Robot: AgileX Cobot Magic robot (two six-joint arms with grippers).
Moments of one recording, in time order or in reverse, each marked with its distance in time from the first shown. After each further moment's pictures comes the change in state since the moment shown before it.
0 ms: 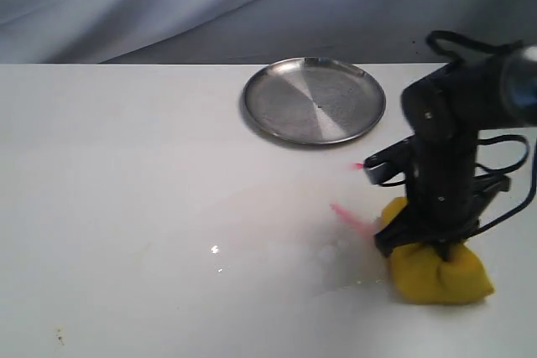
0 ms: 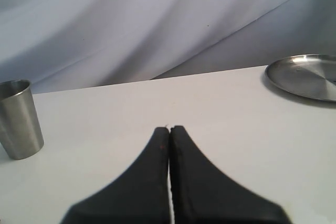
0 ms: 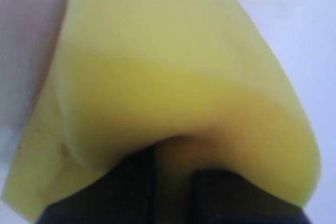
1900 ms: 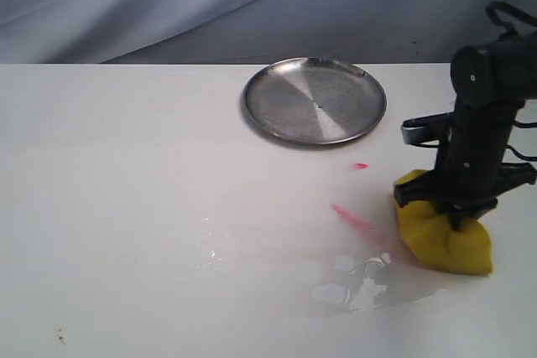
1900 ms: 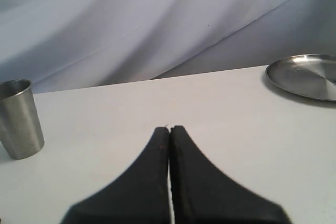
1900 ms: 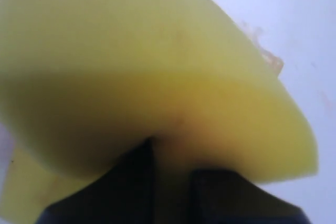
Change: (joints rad) left arm 0.000 0.000 0.000 0.000 0.000 0.000; right arm -0.236 0.047 -0.081 0.096 -0.022 0.001
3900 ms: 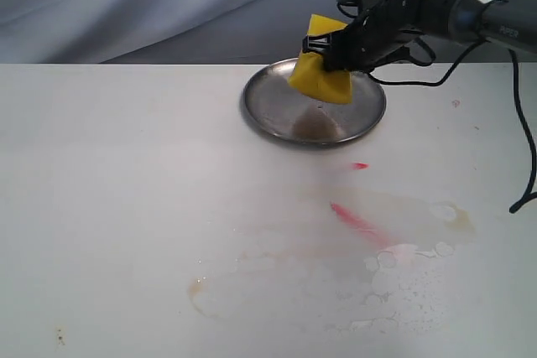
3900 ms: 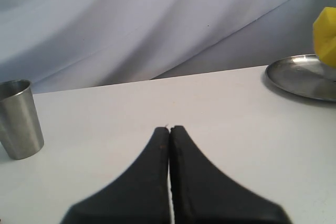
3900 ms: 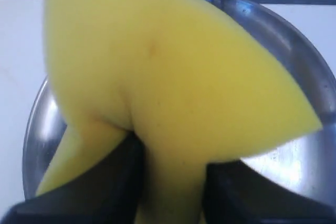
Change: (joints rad) left arm 0.000 0.000 0.000 0.000 0.000 0.000; right arm 0.049 0.356 -0.772 0.337 -0.446 -0.098
